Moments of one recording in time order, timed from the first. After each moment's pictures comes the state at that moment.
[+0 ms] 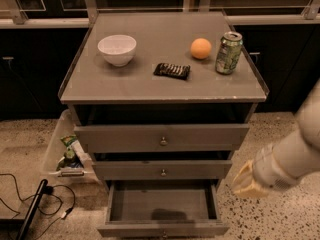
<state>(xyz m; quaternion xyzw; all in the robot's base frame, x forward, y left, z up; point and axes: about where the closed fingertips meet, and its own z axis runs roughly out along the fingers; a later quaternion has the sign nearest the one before) 0.377 -0.220 0.709 -0.59 0.78 0.15 0.15</state>
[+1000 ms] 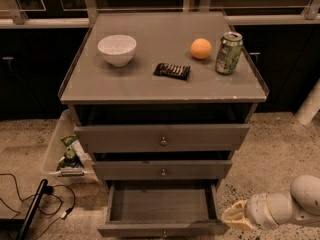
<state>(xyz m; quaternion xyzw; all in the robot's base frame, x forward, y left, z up) 0.370 -0.243 0.498 -0.51 0.78 0.27 0.25</state>
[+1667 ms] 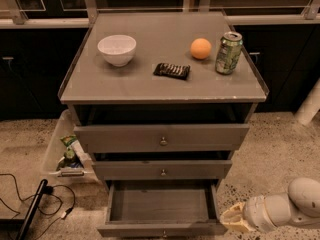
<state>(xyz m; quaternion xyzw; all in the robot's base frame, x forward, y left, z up) 0.367 -0.238 0.485 -0.51 0.77 0.28 0.25</state>
